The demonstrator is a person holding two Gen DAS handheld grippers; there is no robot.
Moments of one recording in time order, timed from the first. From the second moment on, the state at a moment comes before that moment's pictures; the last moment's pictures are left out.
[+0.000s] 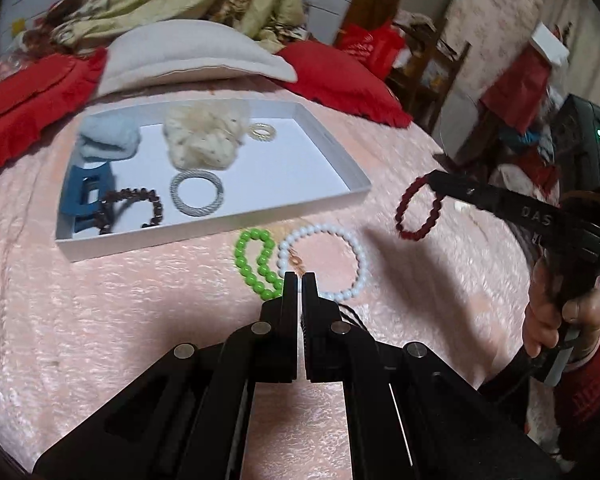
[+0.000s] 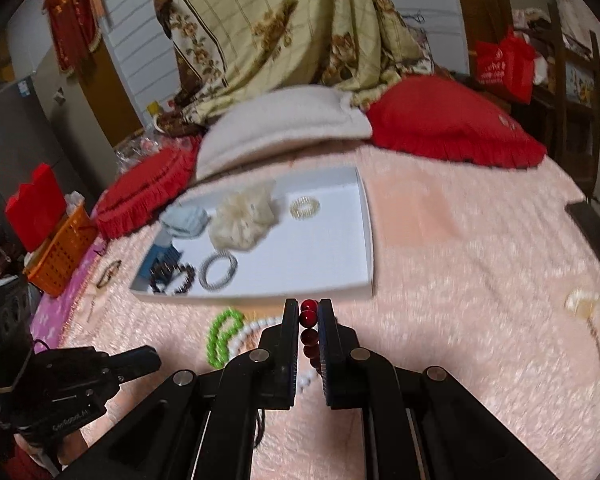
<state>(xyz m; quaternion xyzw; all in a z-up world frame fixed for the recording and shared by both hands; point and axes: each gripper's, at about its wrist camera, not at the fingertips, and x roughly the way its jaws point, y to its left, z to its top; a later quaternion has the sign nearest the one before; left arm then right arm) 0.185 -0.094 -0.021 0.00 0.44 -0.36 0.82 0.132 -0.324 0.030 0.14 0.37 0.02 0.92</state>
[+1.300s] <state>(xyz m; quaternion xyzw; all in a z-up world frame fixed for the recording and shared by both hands) 0.345 0.134 -0.064 0.00 0.49 0.01 0.87 0.140 -0.339 -0.005 0.18 0.40 0.05 0.90</state>
